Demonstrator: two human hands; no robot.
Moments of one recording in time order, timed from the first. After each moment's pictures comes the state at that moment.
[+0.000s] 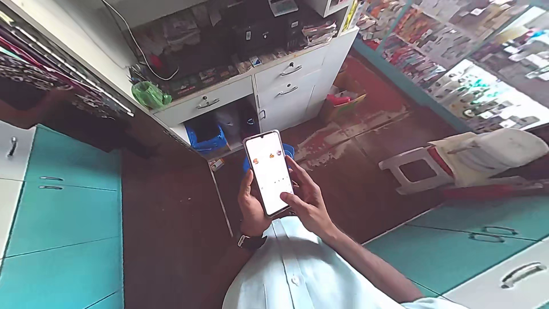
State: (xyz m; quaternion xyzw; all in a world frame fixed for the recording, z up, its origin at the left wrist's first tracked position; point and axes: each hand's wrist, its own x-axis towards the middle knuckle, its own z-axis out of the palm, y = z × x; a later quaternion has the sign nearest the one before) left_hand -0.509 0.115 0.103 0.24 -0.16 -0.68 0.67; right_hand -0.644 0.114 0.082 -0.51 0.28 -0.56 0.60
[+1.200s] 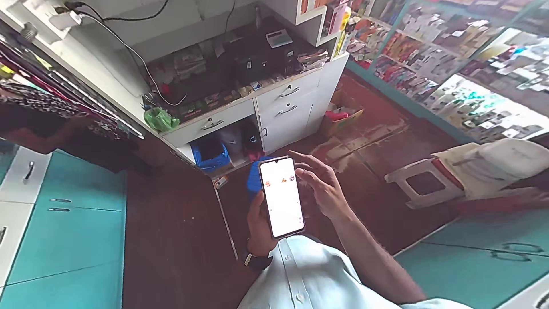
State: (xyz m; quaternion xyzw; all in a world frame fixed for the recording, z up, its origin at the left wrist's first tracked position) left_hand -0.508 0.117 0.099 0.21 -0.18 -0.74 0.62; right_hand -0.670 0.050 0.123 -0.54 0.29 -0.56 0.56
